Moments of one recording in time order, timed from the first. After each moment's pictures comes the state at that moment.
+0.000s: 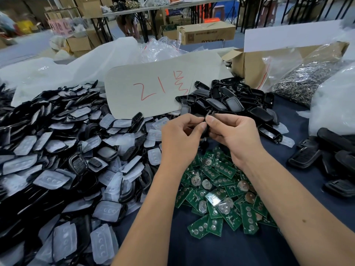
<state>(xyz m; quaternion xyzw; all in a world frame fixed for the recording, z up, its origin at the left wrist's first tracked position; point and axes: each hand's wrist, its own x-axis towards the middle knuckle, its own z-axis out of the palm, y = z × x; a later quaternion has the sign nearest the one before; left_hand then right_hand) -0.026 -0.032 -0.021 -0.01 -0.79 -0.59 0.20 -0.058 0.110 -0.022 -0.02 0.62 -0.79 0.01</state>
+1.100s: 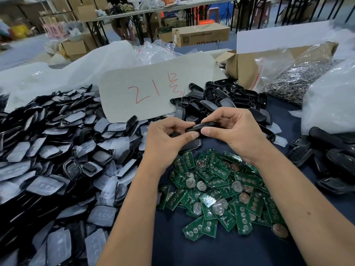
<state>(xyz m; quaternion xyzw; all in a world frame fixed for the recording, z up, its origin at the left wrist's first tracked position) -0.023 -0.056 -0.016 -0.06 -0.75 -0.64 0.15 -0.067 0.141 -0.013 -0.23 0.66 -0.71 0.04</state>
